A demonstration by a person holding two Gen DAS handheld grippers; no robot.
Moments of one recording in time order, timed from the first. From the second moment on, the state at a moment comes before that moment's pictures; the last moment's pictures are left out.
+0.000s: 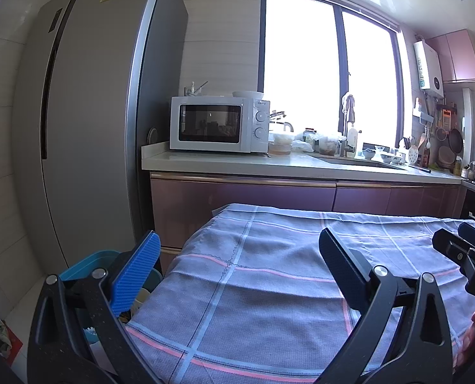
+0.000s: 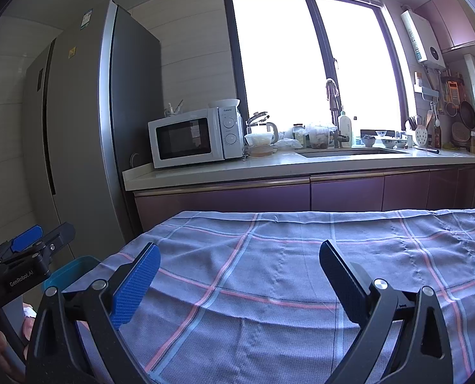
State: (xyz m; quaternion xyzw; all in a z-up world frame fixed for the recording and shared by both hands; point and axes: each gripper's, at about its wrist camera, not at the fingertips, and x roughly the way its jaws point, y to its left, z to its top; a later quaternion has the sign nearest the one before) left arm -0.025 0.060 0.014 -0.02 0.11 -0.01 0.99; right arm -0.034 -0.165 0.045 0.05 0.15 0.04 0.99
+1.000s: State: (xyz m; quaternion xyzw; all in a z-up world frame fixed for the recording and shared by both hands) left arm -0.023 0.058 0.009 -0.03 0.12 -0.01 0.99; right arm -0.034 -0.164 0.044 0.05 0.15 0.03 0.99
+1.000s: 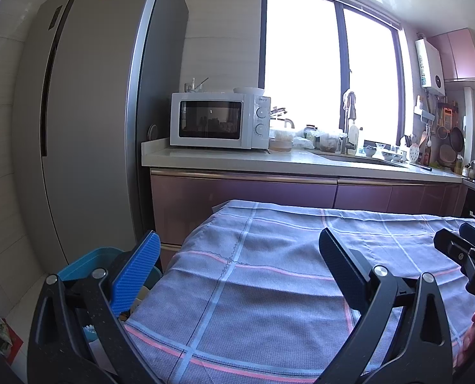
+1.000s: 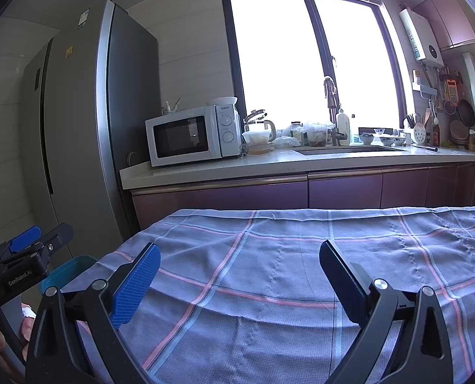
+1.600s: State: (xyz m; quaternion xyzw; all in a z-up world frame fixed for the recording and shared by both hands) left arm -0.022 0.058 0.009 -0.02 0.12 -0.01 0.99; right arm -0.036 -0.163 0.043 0.05 0.15 0.03 0.99
